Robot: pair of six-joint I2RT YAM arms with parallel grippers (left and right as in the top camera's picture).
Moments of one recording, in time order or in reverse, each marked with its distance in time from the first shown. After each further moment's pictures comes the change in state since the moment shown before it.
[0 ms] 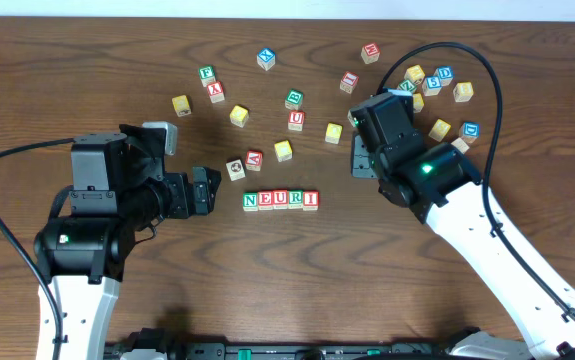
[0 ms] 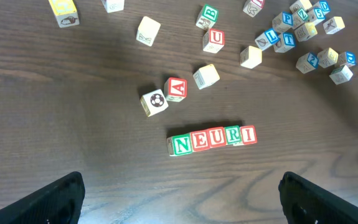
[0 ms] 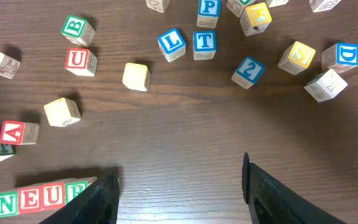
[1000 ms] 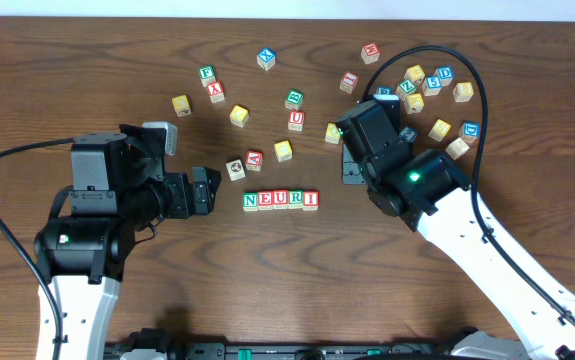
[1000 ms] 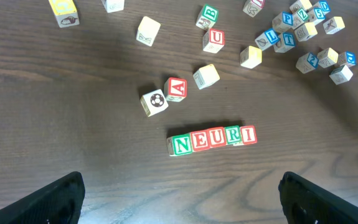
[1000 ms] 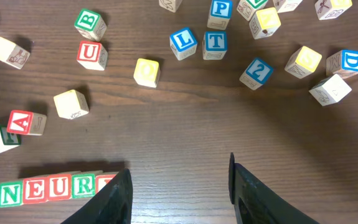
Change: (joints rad) left arm 0.000 0.000 0.000 0.000 0.000 0.000; right arm 0.074 0.000 -0.001 -0.001 0.054 0.008
